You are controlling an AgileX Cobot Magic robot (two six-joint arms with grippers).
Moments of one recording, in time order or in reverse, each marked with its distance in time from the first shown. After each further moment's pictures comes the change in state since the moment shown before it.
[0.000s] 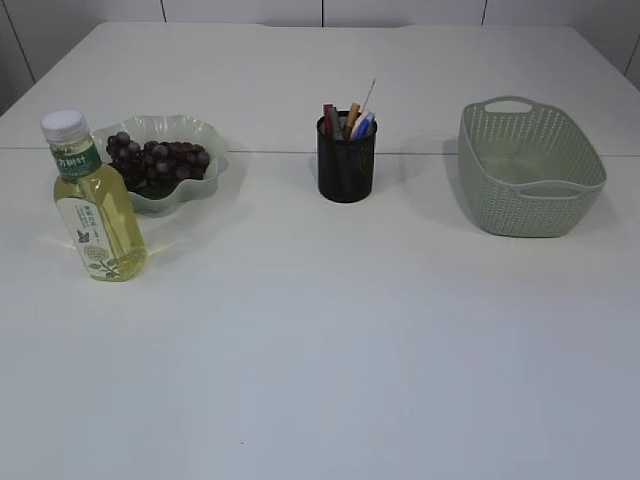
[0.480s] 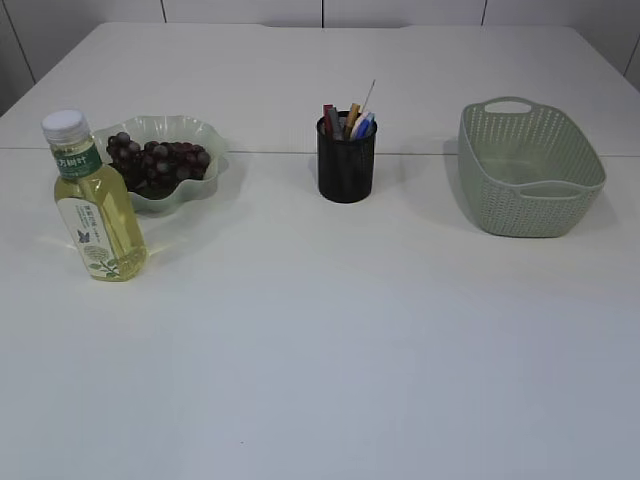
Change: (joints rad) left arm 0.193 0.000 0.000 0.006 0.000 0.000; right arm -0.047 -0.001 0.000 0.000 -0.002 0.002
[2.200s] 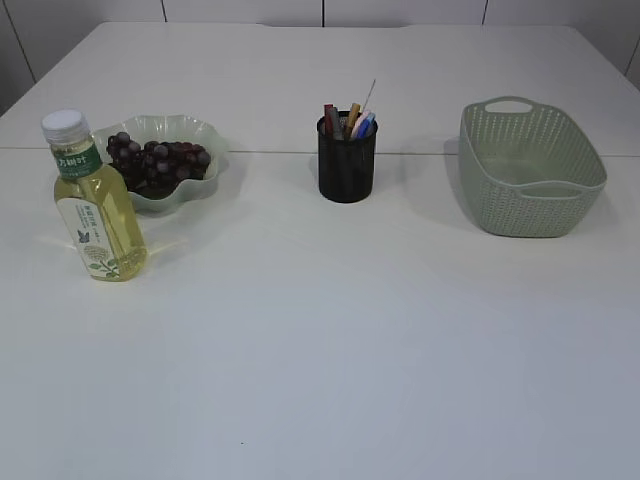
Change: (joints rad) left arm 0.376 0.000 0.000 -0.039 0.000 -0.006; right arm -0.192 0.000 0.000 -0.015 -0.001 0.002
